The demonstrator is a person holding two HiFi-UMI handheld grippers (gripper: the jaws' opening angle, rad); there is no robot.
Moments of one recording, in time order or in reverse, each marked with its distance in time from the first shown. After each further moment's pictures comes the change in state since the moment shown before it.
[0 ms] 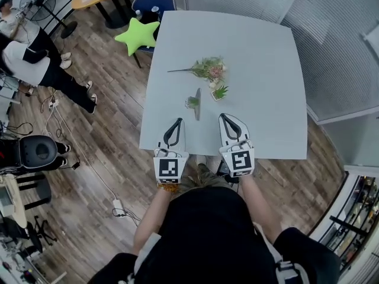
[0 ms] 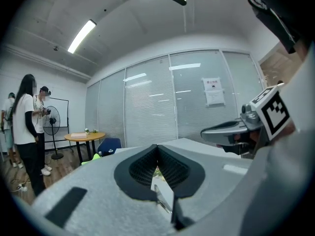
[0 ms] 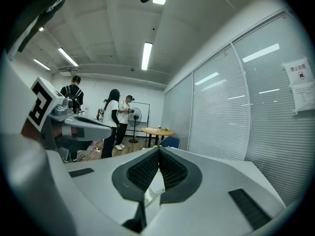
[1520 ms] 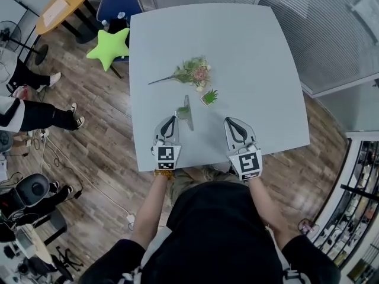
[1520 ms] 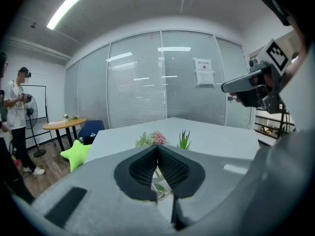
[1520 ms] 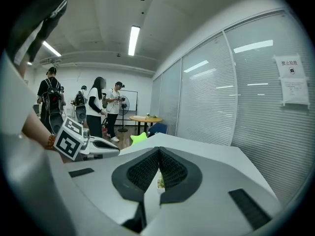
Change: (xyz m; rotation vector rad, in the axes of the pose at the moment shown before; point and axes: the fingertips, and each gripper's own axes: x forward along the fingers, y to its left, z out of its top) left arm 0.128 0.027 -0.149 0.039 0.185 -0.210; right arm 0.025 -0.056 -0.059 0.048 0.160 -0.130
